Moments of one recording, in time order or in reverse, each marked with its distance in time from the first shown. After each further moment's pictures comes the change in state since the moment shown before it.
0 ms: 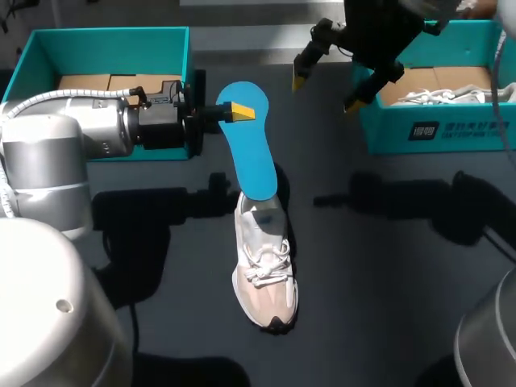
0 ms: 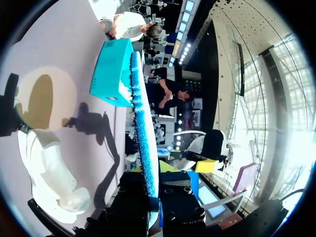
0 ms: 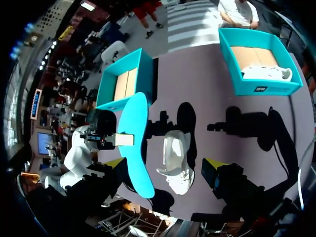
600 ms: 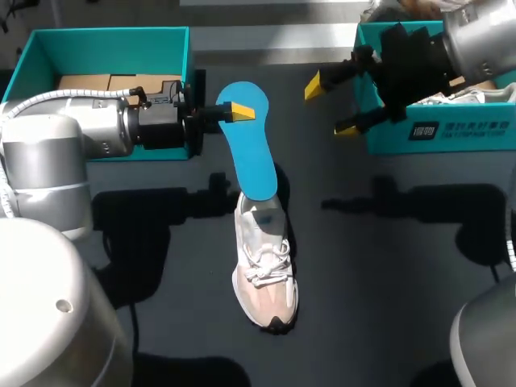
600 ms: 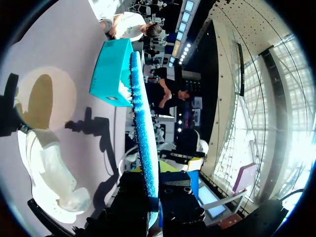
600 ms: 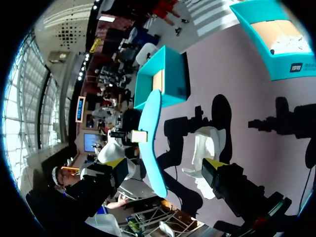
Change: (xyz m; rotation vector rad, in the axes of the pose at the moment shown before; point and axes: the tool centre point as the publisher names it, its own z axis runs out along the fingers) left arm 0.000 0.000 0.000 0.000 0.000 0.000; right arm -0.011 -0.006 0.019 0.022 0.492 0.027
